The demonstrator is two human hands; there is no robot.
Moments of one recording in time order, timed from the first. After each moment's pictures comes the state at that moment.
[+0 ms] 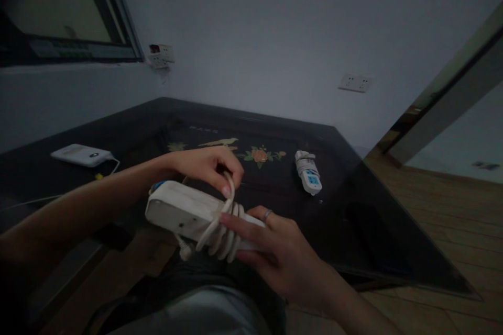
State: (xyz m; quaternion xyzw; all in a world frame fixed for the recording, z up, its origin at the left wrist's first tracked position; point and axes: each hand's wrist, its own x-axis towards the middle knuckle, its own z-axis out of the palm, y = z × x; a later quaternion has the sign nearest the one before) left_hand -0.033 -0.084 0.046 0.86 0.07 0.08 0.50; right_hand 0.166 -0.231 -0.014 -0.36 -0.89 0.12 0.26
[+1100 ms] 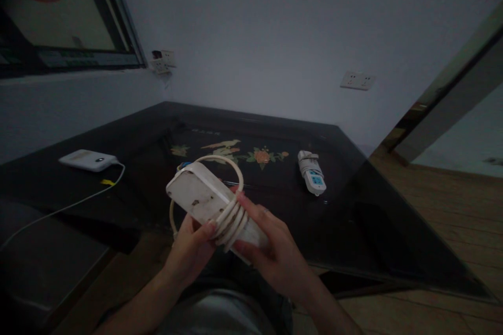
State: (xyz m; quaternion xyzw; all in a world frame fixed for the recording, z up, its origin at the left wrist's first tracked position) left_hand -0.018 -0.201 -0.058 0.35 0.25 0.57 0.70; right_hand 0.146 -0.221 -0.046 -0.41 -0.79 0.22 0.40
